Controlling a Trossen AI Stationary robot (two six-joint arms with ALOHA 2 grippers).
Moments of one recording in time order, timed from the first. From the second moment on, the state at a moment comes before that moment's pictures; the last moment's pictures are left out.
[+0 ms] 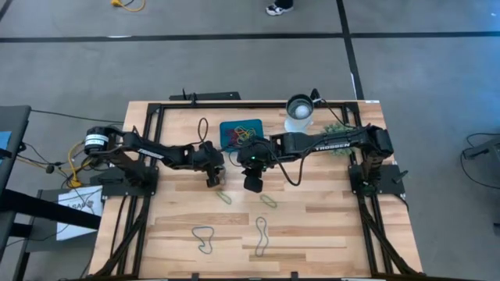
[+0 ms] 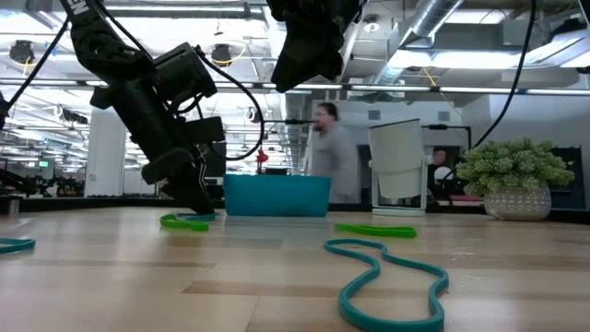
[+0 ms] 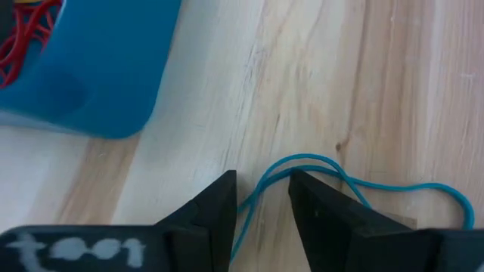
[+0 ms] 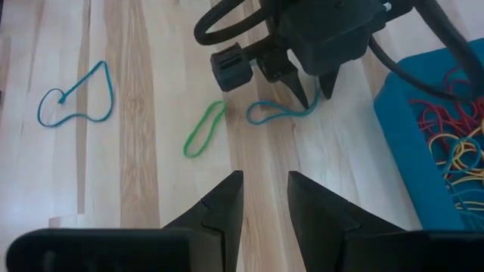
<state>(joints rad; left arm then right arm) 0.15 1.57 0.52 0.07 -0.14 -0.03 0.04 1.87 1.63 -0.71 0.00 0.15</state>
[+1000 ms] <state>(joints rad) 0.05 1.36 0.65 -0.28 -0.25 -0.07 -0.07 1.83 1.63 -1.20 0.00 0.08</state>
